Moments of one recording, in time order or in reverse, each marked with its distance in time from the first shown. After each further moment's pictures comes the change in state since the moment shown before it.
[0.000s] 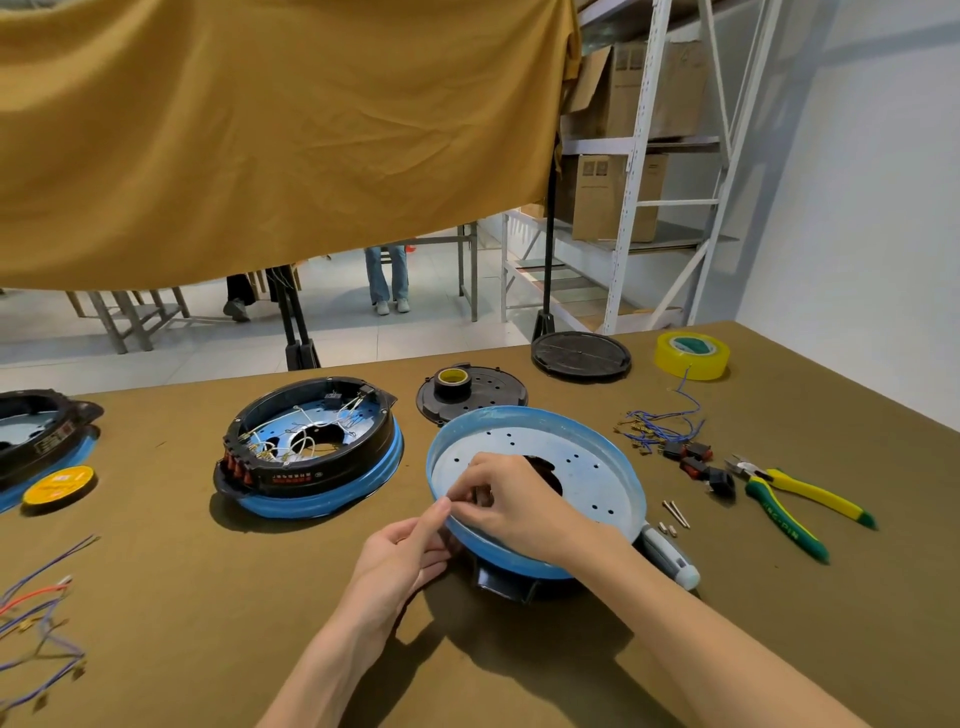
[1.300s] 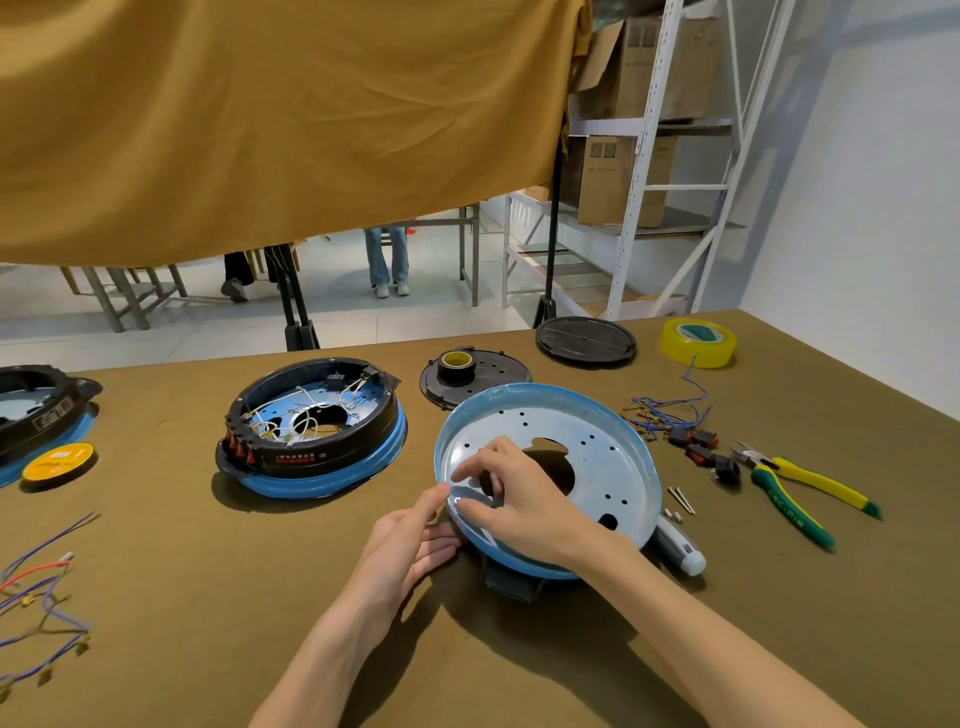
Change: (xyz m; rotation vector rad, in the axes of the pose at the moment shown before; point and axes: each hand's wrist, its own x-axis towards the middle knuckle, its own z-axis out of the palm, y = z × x) left_hand 0.007 -0.007 -0.004 -0.059 -0.064 -0.061; right_hand -0.011 0.008 0.017 0.124 0.039 0.076
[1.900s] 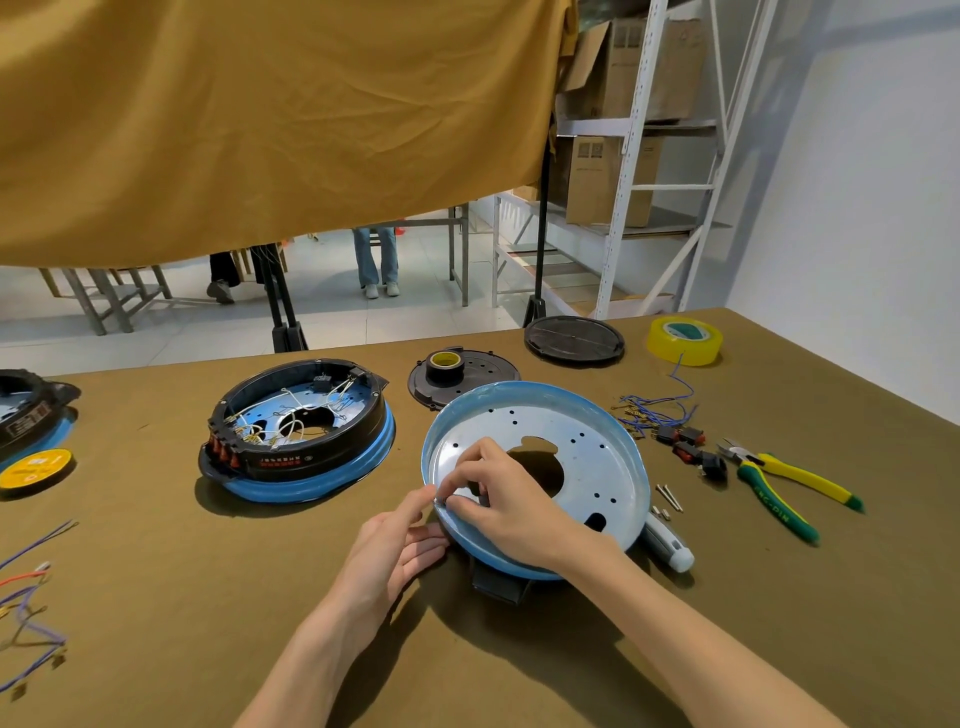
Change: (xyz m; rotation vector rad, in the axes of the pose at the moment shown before) left_hand -0.005 0.007 0.002 -0.060 0.011 -0.051; right_hand 0.001 0.001 0.004 -0.026 -0.018 0.006
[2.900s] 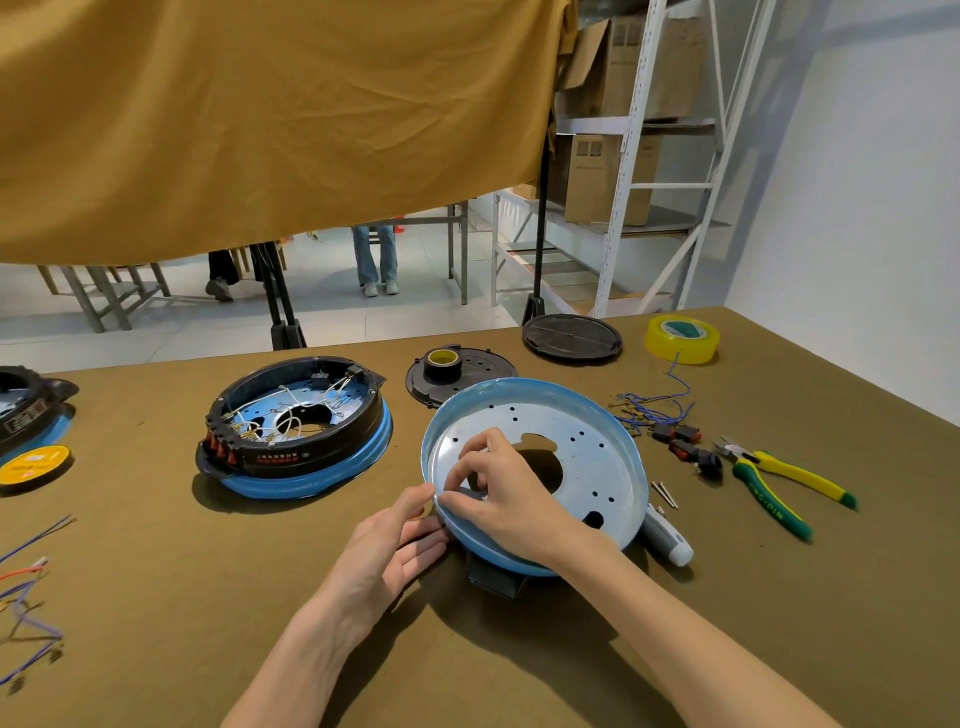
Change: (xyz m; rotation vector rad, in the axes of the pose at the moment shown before) left_hand -0.010 0.006 0.005 -0.120 -0.037 -0.047; right_hand -0.001 0.001 -0.001 -0.003 0.065 0.045
